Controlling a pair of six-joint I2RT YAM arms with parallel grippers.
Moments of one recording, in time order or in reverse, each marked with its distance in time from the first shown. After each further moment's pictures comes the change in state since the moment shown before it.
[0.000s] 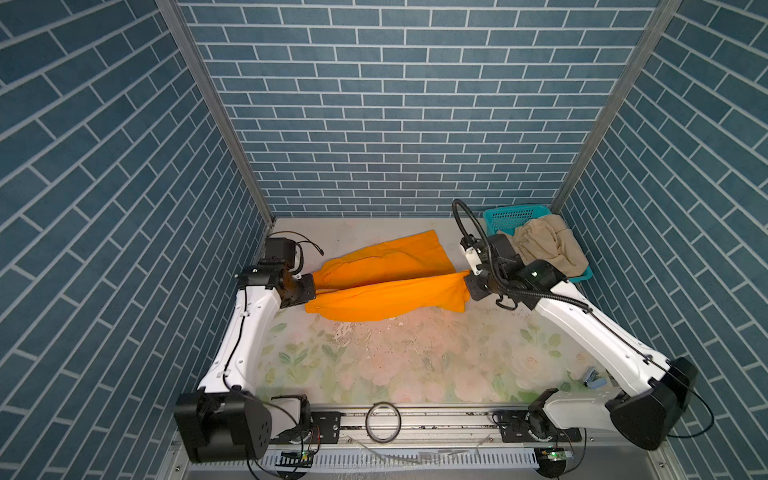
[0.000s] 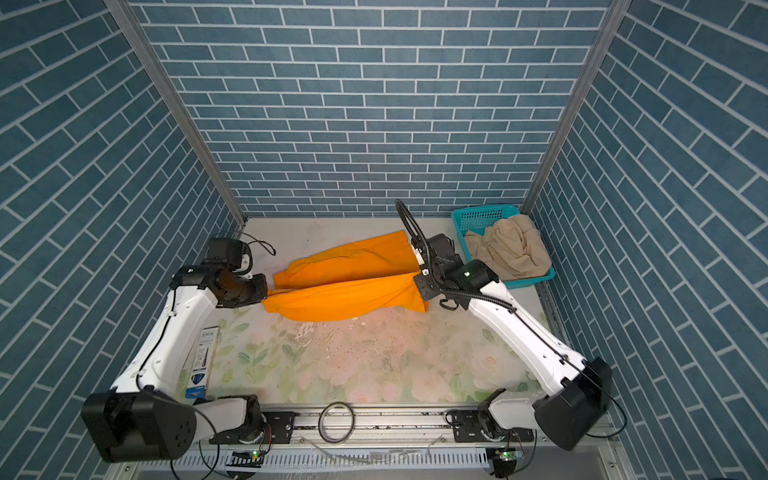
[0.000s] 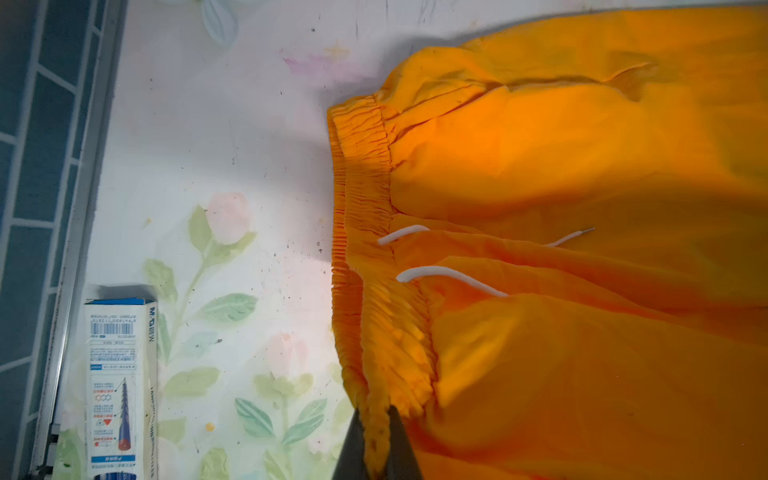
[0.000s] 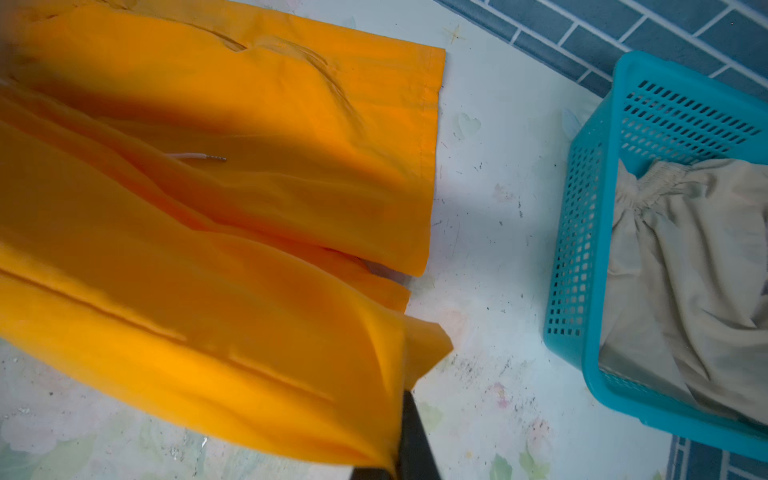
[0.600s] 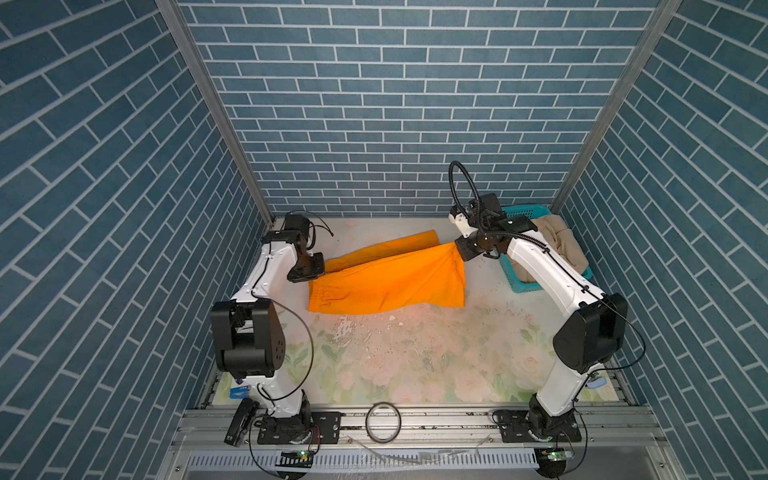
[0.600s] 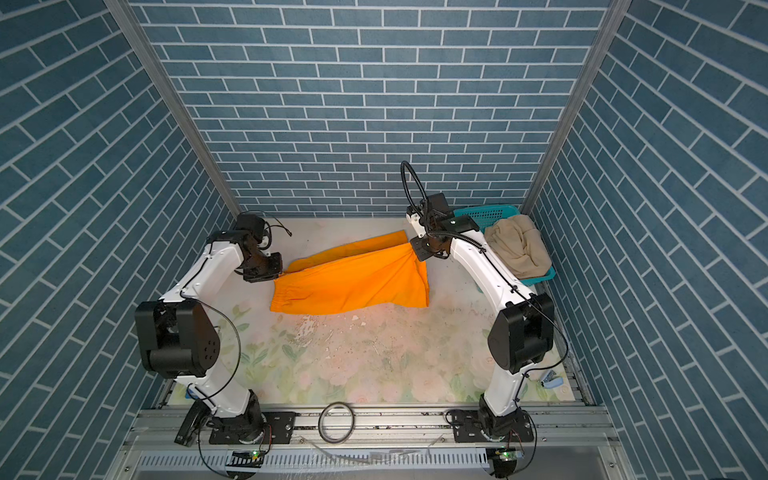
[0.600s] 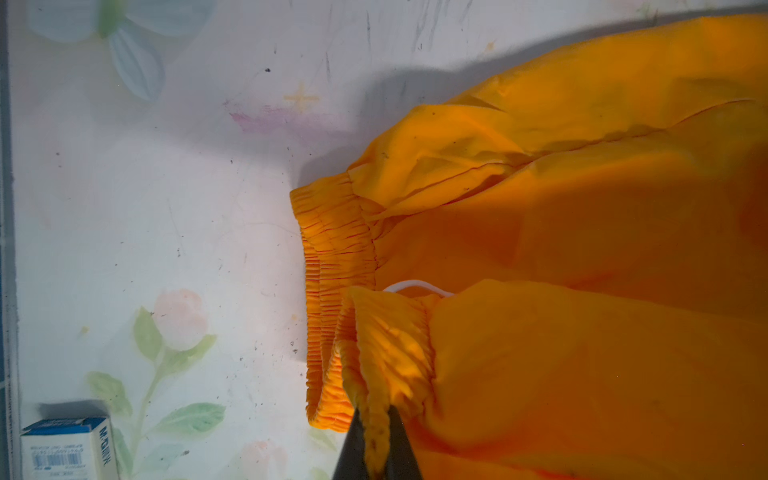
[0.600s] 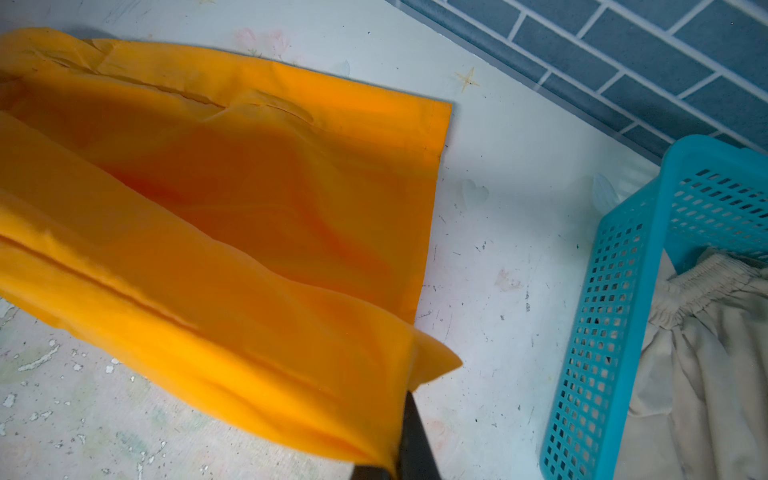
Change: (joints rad) left arm -0.008 0.420 0.262 0.056 0.013 0.025; right arm -0.164 0.384 0.373 -0.025 -0.183 -0.172
